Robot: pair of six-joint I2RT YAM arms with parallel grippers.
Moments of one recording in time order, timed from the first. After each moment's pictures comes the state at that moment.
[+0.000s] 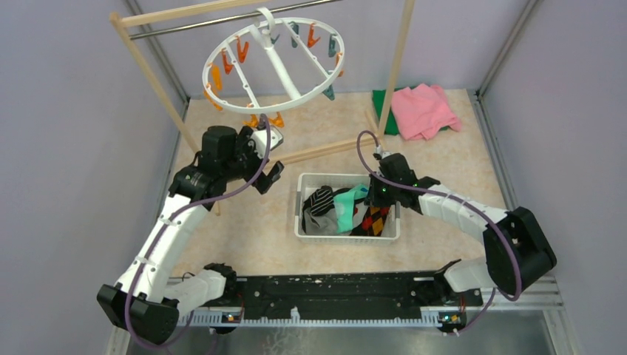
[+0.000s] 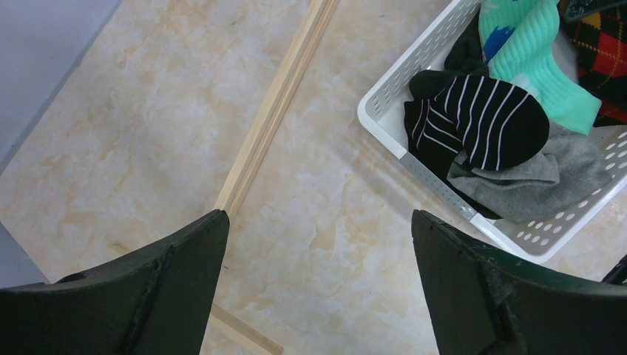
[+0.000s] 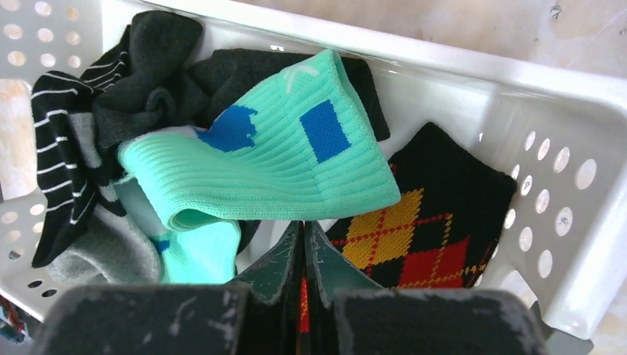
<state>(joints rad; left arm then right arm) -0.34 1.05 1.15 -0.69 0.29 0.46 0.55 1.36 0.75 -0.27 -0.11 0.49</state>
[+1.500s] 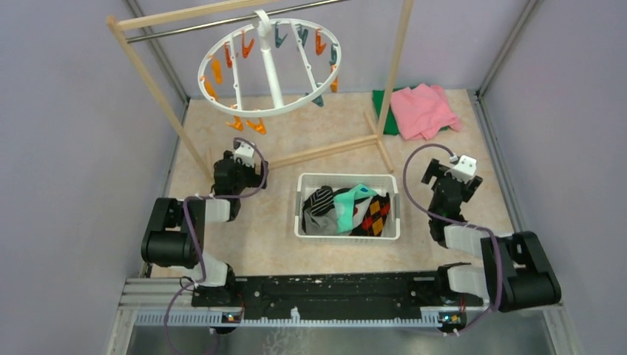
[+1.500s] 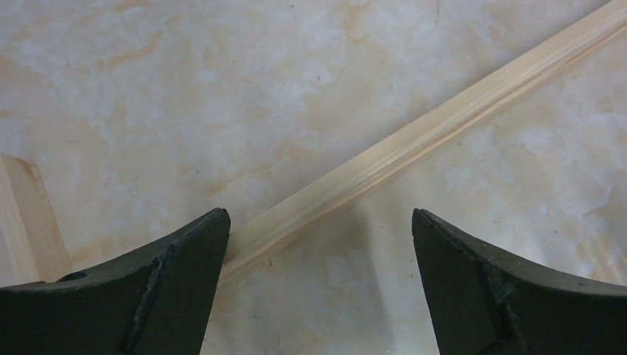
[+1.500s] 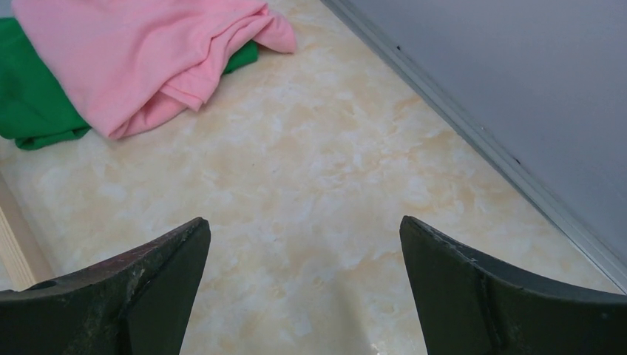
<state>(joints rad) -0.07 1.54 0.52 0.64 0.17 0.13 0.15 1.18 0.22 0.81 0.64 0.11</state>
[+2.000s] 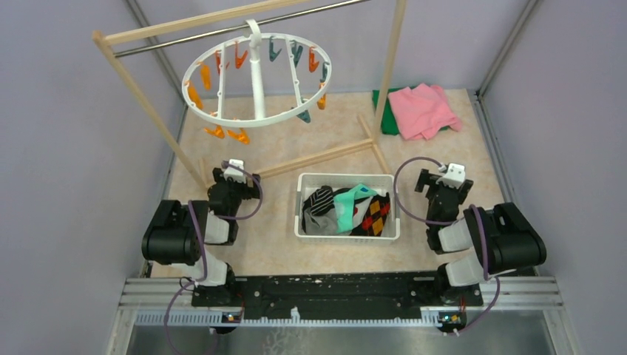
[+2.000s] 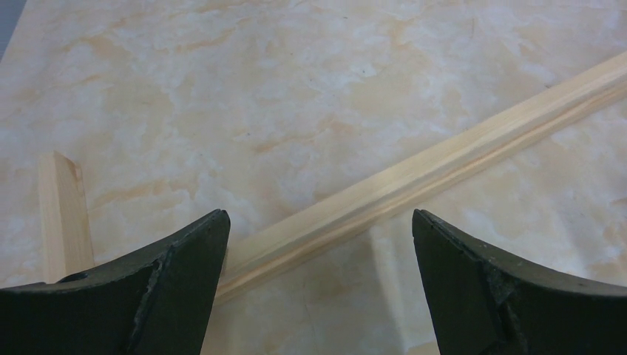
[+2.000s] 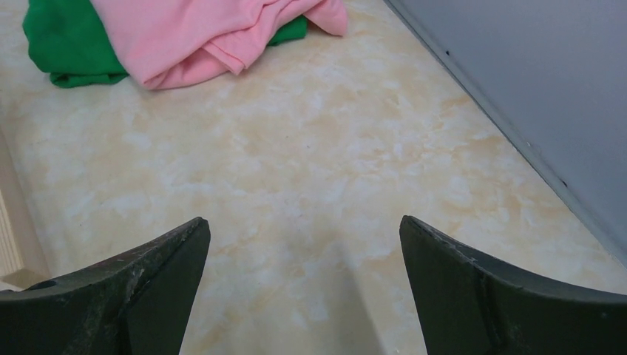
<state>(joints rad) -0.03 1.56 0.18 1.22 0.12 0.09 0.15 1.48 0.10 1.28 0.50 0.00</state>
